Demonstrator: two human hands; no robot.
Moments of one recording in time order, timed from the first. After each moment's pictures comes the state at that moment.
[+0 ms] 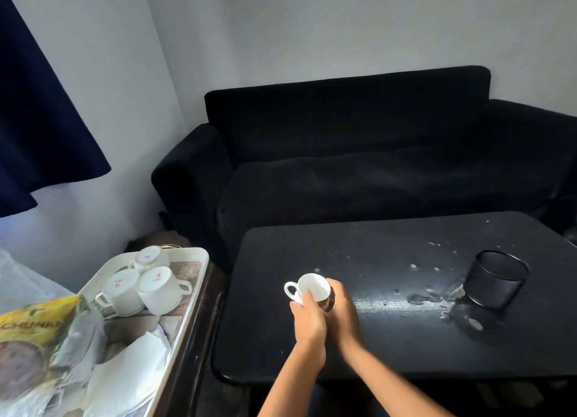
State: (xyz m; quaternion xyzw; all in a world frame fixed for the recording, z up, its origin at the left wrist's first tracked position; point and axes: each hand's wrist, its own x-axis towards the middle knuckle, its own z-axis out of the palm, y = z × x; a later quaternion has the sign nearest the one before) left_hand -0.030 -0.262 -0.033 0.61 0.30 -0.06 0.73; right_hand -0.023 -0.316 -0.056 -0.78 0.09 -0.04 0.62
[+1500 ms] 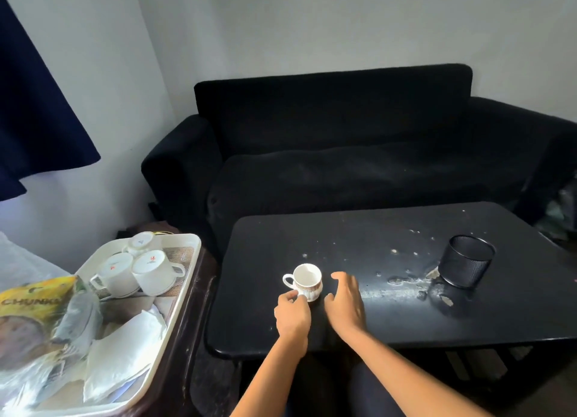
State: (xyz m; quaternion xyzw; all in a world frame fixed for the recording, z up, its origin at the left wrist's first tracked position) left_hand -0.052 -0.253 -0.051 0.72 0.29 -0.06 0.63; right_hand -0.039 -0.346 -0.060 -0.91 0.11 -0.03 0.41
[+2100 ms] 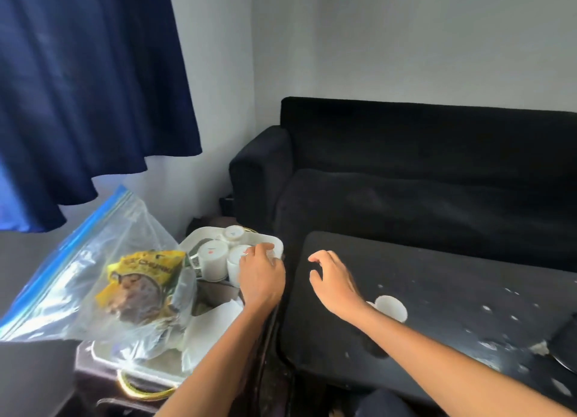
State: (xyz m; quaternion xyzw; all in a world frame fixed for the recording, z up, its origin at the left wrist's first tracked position) left_hand -0.031 -0.050 0.016 0.87 0.23 0.22 0.37; right_hand 0.001 -0.189 0.010 -0.92 -0.20 -0.05 0.32
